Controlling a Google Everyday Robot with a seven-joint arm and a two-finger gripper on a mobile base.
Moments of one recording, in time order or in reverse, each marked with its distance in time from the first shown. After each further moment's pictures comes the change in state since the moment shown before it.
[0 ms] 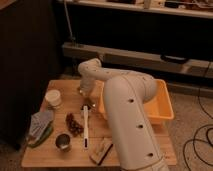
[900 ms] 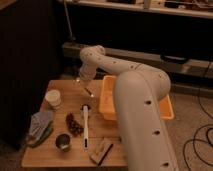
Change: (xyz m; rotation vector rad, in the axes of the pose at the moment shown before) arm -0.021 0.012 -0.097 -0.060 -0.122 -0.062
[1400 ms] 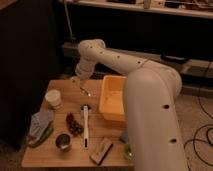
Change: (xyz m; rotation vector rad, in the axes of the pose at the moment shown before) arm 0.017 0.059 -0.053 -0.115 0.029 -0.084
